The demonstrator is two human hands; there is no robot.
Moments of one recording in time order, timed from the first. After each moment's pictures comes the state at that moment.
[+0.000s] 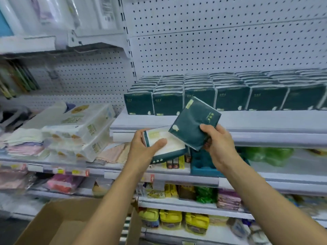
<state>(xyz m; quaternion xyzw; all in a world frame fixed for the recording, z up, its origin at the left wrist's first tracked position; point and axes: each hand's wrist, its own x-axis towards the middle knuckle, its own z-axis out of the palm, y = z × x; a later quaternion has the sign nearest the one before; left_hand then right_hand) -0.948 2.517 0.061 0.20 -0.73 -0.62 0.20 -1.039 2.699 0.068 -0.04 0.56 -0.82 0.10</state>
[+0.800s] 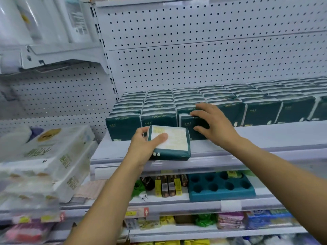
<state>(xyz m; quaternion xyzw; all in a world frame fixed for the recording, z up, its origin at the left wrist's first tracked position) -1.063 2.477 0.093 0.13 -0.73 -0.66 0.13 -1.187 2.698 0.093 -0.36 0.87 -0.21 -0.27</state>
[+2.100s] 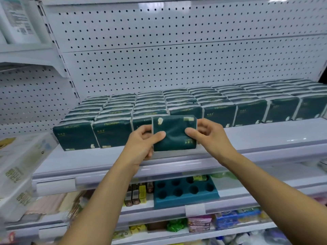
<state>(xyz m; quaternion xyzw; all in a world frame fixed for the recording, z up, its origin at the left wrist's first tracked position) -1.099 2.593 0.110 0.07 -0.74 -0.67 0.07 -1.158 2.797 0.094 -0.20 0.75 -0.62 -0.05</state>
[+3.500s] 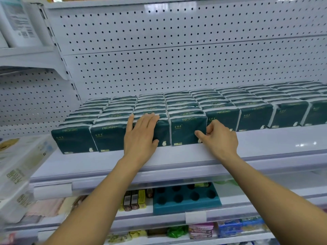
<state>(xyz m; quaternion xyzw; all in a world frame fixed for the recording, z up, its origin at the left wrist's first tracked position) -1.161 2.575 0.084 -0.04 -0.95 0.00 0.31 -1.206 2.807 0.085 -0.01 0.94 -0.31 -0.18</state>
